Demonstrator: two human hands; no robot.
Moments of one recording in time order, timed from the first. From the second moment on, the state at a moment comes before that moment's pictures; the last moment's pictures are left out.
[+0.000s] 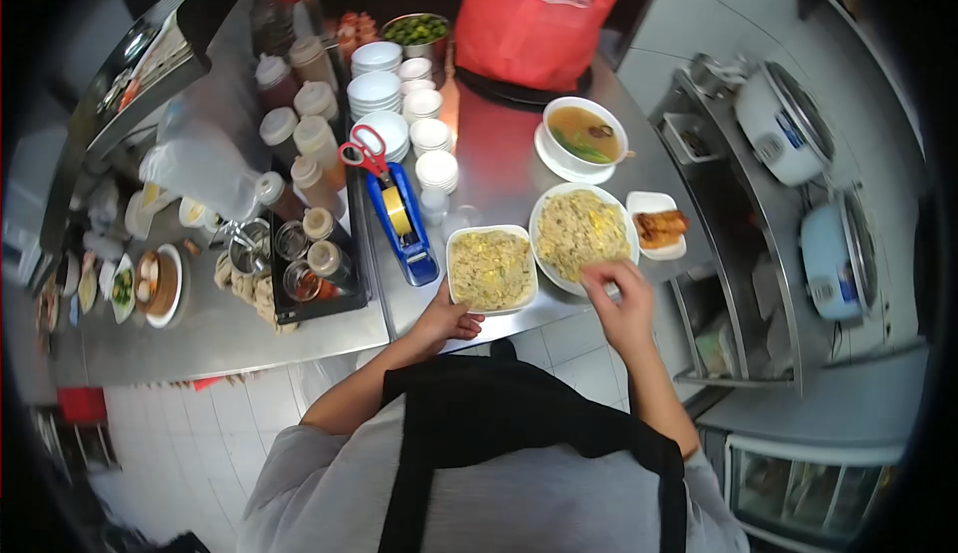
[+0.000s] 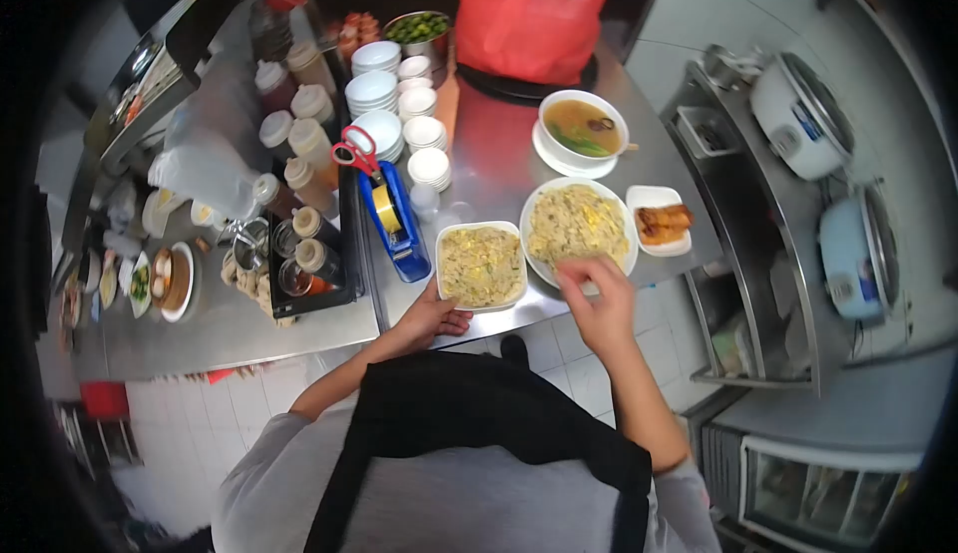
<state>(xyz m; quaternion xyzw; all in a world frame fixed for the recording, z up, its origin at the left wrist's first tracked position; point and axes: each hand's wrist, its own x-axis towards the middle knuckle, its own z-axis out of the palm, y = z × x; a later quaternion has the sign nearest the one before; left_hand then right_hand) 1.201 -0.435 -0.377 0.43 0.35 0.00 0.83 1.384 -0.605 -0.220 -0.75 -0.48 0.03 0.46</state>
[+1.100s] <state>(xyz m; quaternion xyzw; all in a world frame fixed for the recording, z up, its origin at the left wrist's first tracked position) 1.023 -0.590 -0.350 0.36 0.66 0.49 0.44 1.551 -0.247 -0.395 -0.74 -0.63 0.03 0.22</state>
